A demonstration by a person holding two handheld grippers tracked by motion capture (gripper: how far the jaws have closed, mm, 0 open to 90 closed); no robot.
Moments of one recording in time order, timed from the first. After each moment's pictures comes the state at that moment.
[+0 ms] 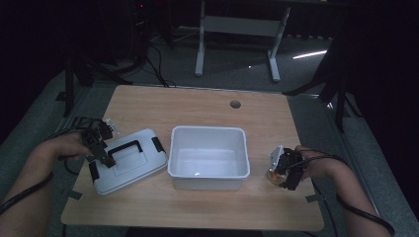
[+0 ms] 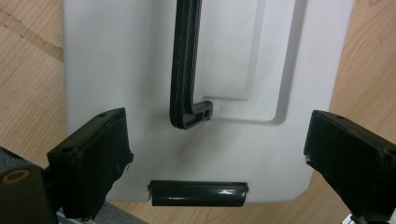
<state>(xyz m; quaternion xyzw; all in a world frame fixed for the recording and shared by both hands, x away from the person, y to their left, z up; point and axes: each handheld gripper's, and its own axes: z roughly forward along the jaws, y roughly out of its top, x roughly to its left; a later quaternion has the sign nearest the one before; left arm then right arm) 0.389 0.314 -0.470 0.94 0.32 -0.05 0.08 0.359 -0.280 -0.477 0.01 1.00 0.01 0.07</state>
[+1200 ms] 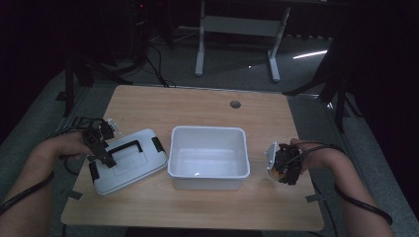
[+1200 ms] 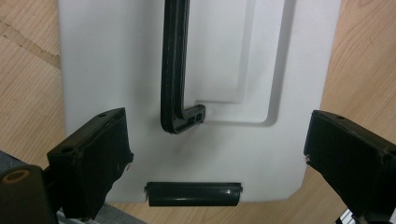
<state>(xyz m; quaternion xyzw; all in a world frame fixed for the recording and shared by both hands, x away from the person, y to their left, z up) 0.388 0.308 -0.465 0.95 0.31 -0.05 0.07 0.359 -0.260 -0.448 -0.05 1.00 -0.02 0.07</state>
